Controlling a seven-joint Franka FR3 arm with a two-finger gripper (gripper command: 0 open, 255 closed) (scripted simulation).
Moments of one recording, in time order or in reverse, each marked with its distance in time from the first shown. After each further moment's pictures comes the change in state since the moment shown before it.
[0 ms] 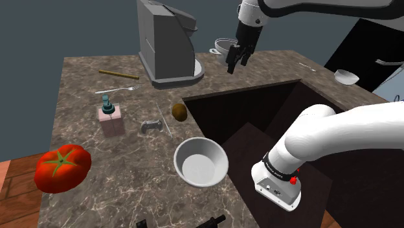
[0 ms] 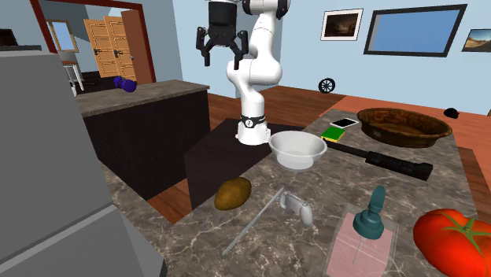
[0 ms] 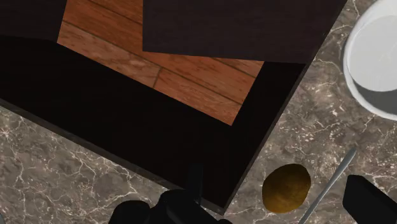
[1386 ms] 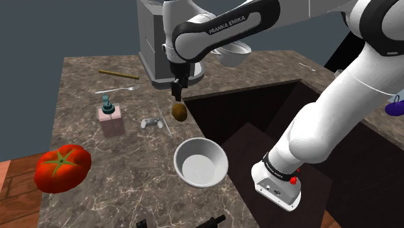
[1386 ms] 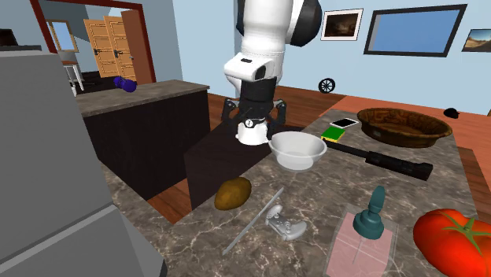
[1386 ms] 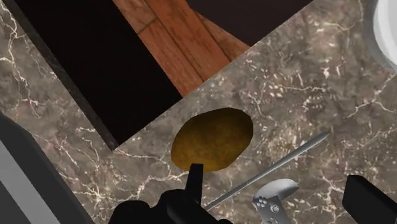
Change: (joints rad) arm 0.149 0.675 0.144 0.215 -0.049 0.353 -0.154
